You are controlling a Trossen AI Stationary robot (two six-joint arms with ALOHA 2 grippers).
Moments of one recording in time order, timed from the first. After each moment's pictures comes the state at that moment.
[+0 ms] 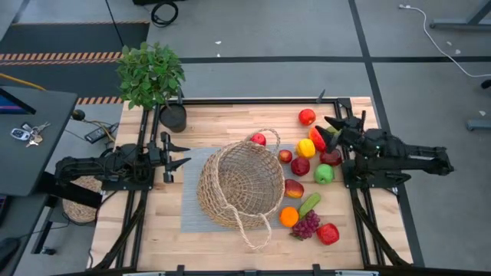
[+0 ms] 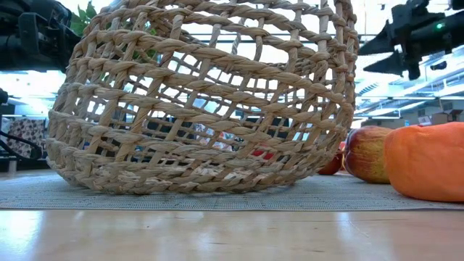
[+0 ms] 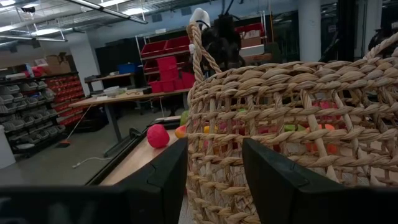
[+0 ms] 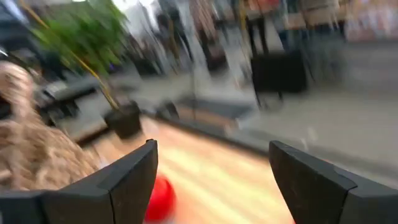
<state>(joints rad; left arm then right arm) 0.04 0.01 0.01 0.11 -0.12 0.17 -0.09 0.20 0.35 -0.34 0.64 0.40</state>
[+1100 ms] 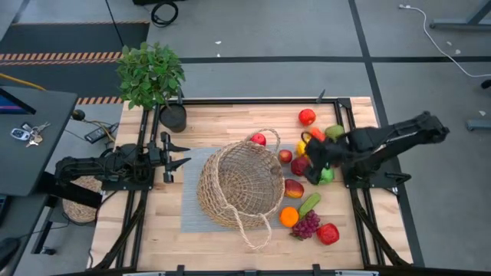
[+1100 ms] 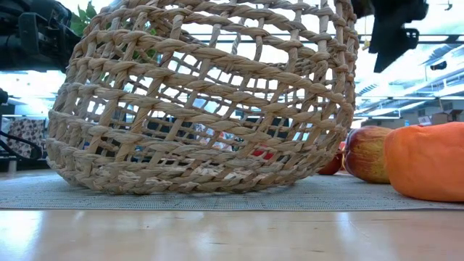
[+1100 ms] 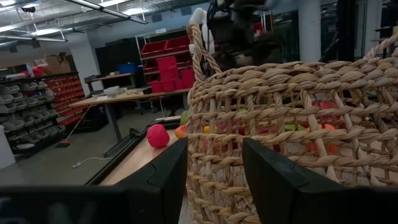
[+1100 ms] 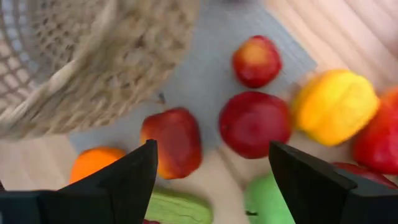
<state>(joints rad) 0.04 0.01 0.01 0.11 -0.12 0.17 0.29 1.13 1.05 -1.10 0.24 0.88</state>
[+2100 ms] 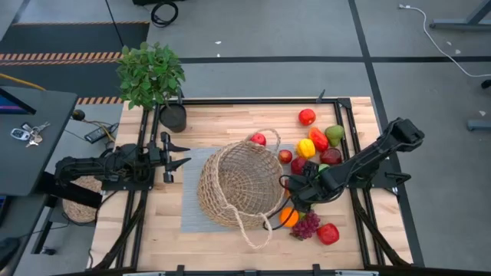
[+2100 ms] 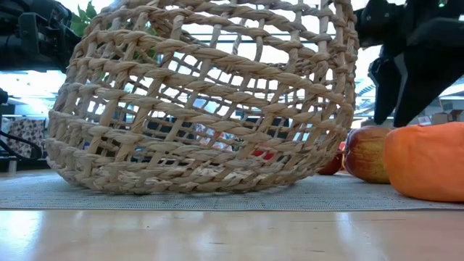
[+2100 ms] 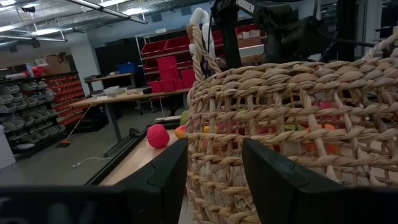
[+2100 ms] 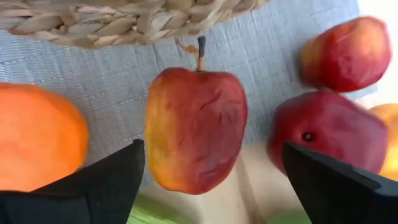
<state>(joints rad) 0.04 0.01 0.01 0.11 -0.12 0.17 0.49 1.48 0.96 -0.89 0.38 0.73</state>
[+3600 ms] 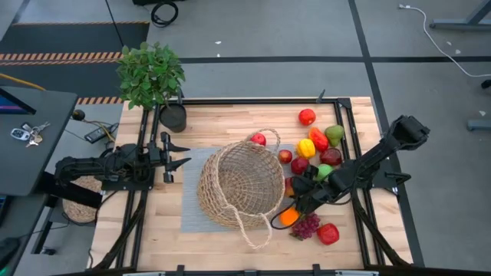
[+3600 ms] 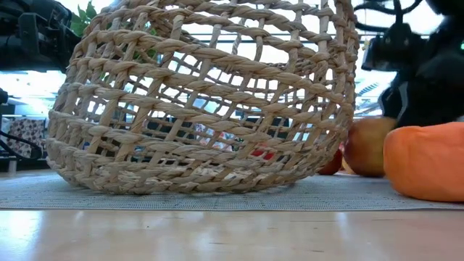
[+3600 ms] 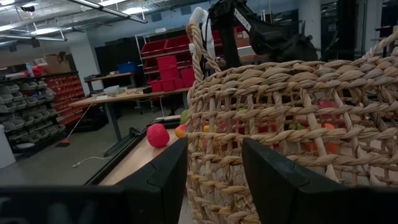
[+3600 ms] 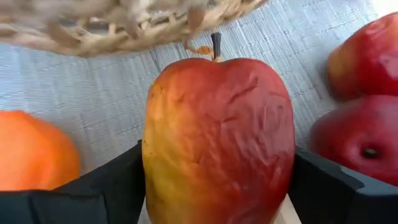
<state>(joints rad) 0.04 0.01 0.01 0.11 -0.12 0.17 0.53 1.39 0.66 -0.45 0.50 0.76</state>
